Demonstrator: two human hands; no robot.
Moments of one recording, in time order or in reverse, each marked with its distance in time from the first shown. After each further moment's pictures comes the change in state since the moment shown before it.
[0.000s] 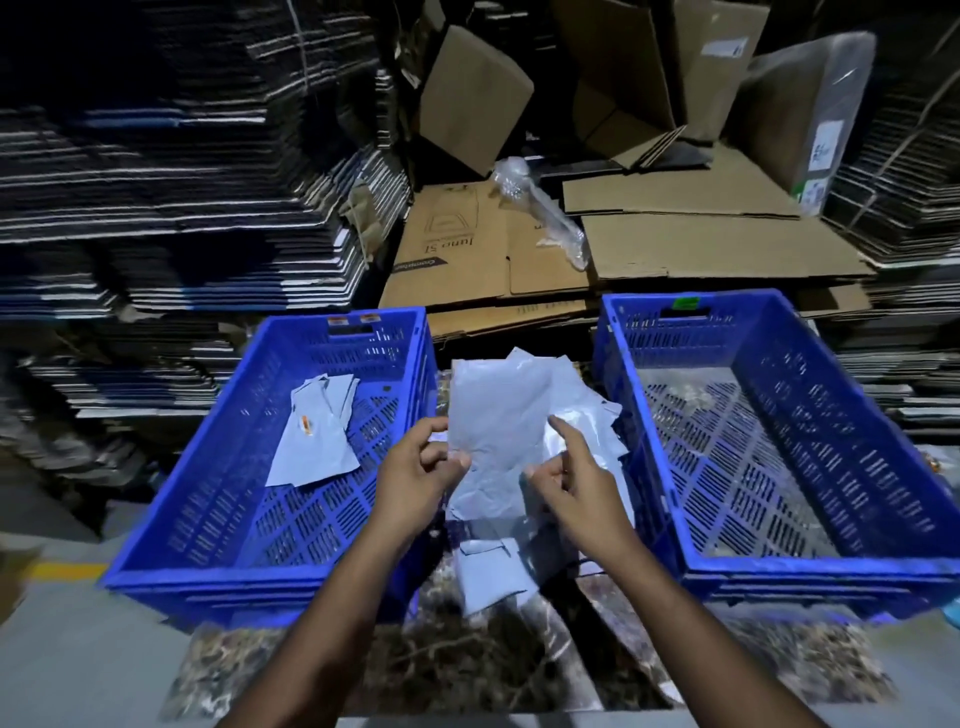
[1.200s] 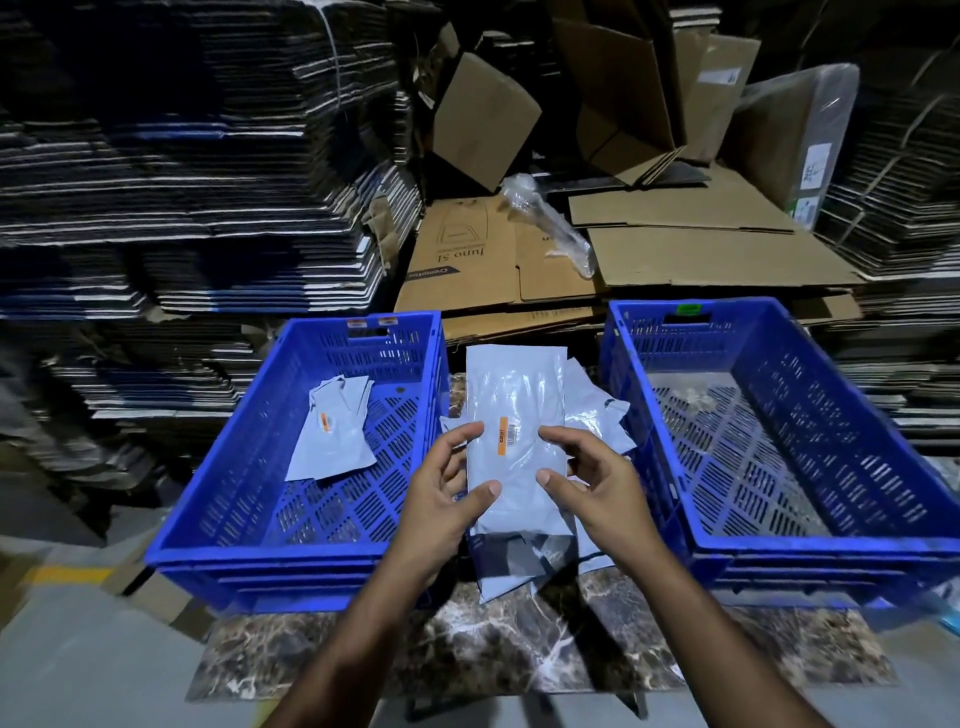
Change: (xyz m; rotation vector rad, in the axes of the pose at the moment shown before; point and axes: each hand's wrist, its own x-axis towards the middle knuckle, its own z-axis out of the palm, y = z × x) left_hand -0.062 0.010 -0.005 -0.247 -0.109 0.011; right_hand -0.034 -0.029 0.005 0.239 0.019 -0.102
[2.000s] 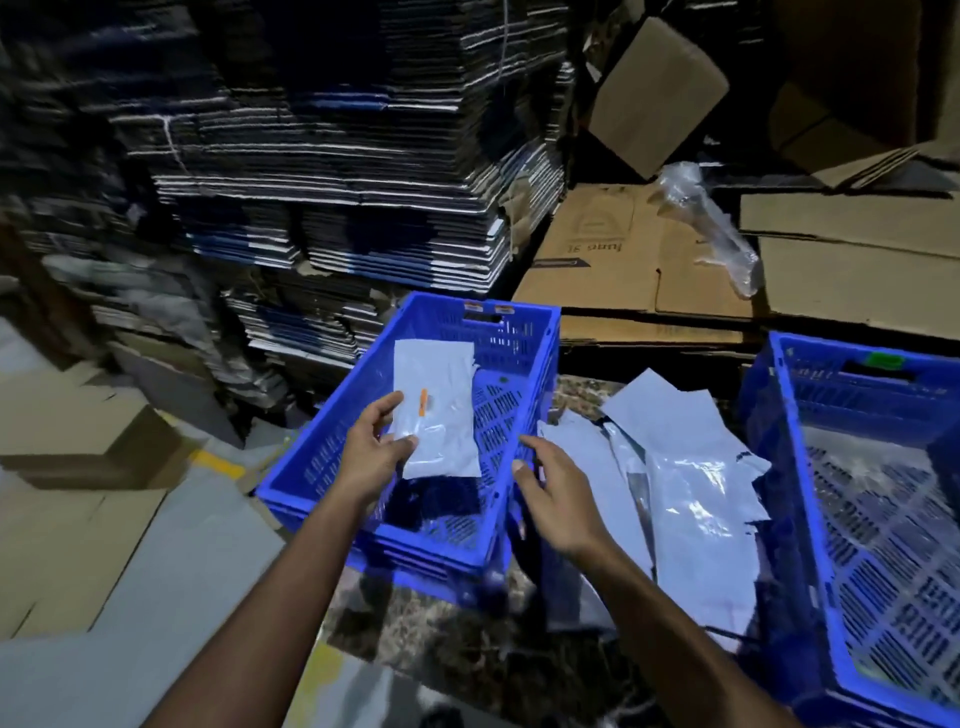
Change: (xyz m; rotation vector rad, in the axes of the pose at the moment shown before) left_hand 0.040 -0.024 -0.179 0.226 0.588 -0.196; right_hand 0.082 0.043 0.119 -0.409 -0.340 0.004
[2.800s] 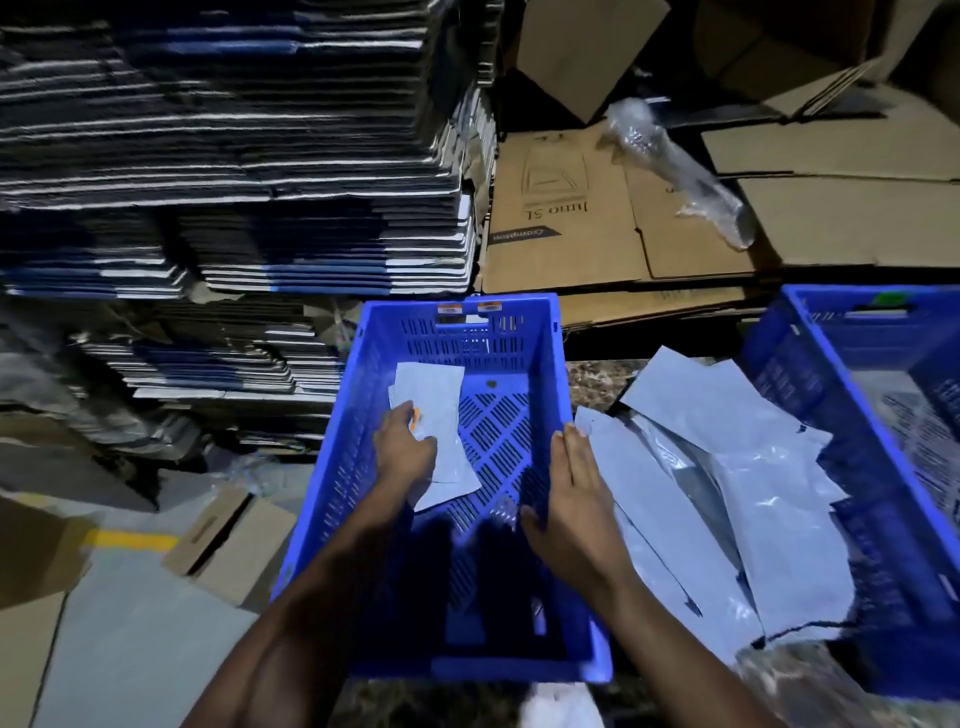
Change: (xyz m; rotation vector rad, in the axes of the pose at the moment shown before) left_hand 0.207 -0.066 0.029 0.527 -0.124 -0.032; right_hand 0.079 0.000 0.088 -0.519 0.141 0.221
